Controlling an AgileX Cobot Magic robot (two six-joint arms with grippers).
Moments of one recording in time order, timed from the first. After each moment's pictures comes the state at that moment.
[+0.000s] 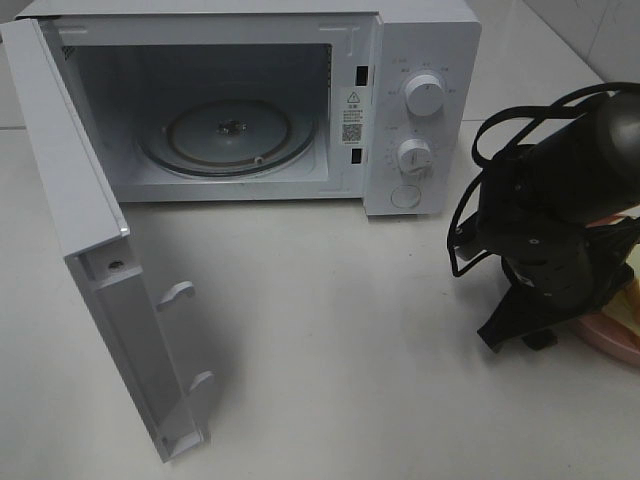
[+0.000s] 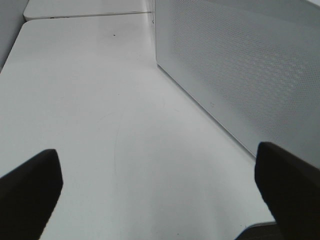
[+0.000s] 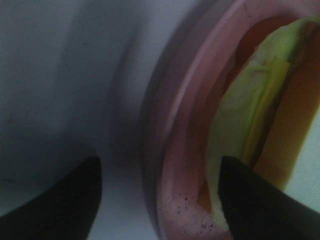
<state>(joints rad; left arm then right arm) -0.06 0.00 -0.50 -0.05 1.04 0.04 0.54 1.92 -0.84 -0.85 0.80 0.81</state>
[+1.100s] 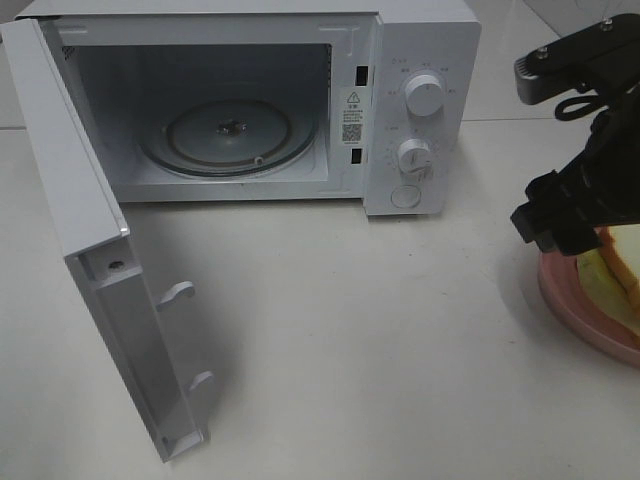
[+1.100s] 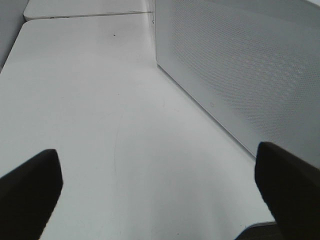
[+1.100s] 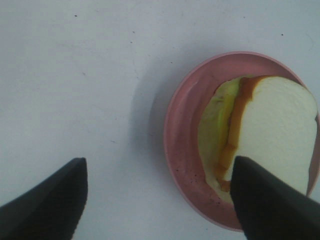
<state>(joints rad) -0.06 0.00 -0.50 -0.05 1.04 0.04 0.54 1.27 -0.84 -0.44 0.81 0.41</state>
